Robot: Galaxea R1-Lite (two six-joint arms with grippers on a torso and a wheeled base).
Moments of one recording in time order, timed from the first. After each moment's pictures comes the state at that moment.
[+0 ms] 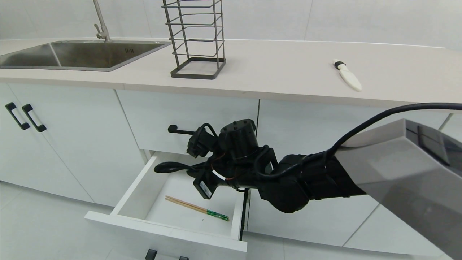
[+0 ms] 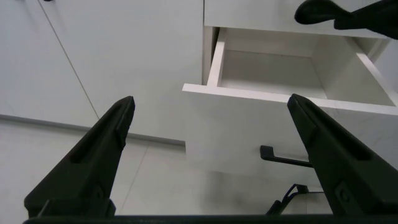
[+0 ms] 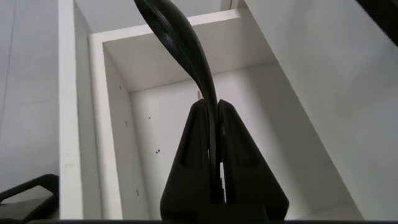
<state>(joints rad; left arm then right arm) 0.00 0.00 0.00 0.00 0.00 0.01 0.88 2.29 -1.43 -0.40 0.21 -0.21</state>
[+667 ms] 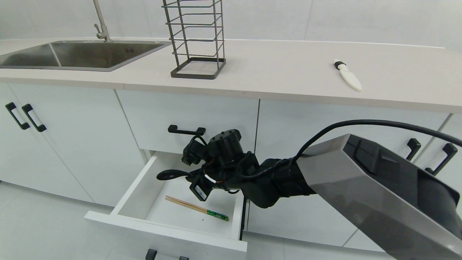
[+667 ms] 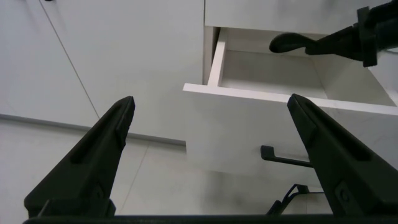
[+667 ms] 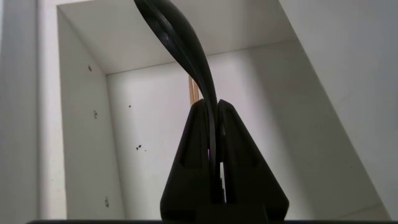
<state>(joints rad) 0.00 0.00 0.00 0.00 0.00 0.01 0.87 2.47 -1.62 -0.32 0.21 -0.24</state>
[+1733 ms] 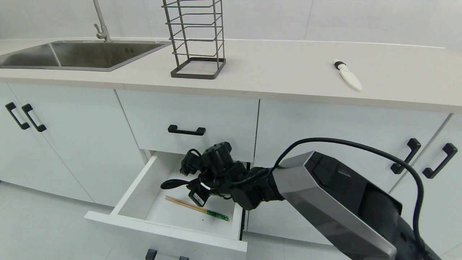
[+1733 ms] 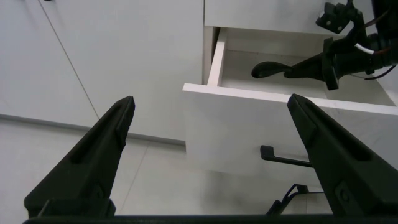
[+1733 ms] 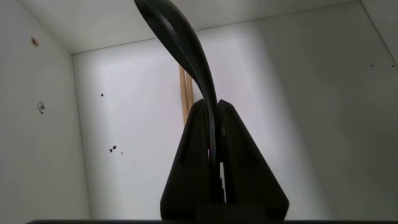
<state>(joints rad) 0.00 0.00 0.00 0.00 0.00 0.01 0.86 2.66 -1.82 -0.24 0.20 -0.27</state>
